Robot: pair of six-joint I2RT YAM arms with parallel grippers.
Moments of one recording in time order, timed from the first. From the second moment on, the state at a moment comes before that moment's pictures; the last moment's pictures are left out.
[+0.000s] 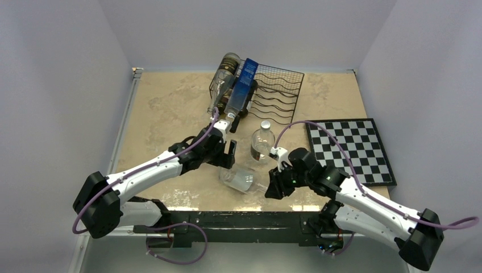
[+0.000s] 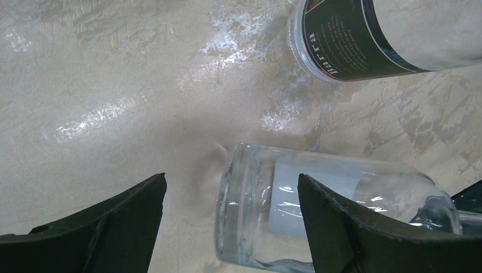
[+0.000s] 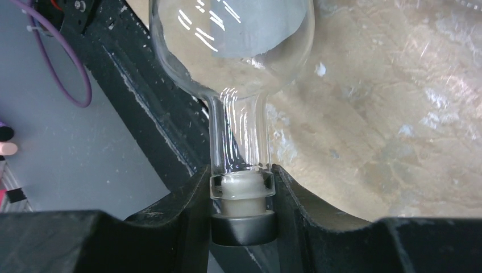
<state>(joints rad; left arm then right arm) -0.78 1.25 0.80 -0.38 -0.10 -0.44 0.83 0.85 0.55 -0.50 -0.36 0.38</state>
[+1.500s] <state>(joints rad) -0.67 1.32 0.77 -0.38 -0.14 -0.62 1.20 1.44 0.65 -0.06 0.30 0.19</state>
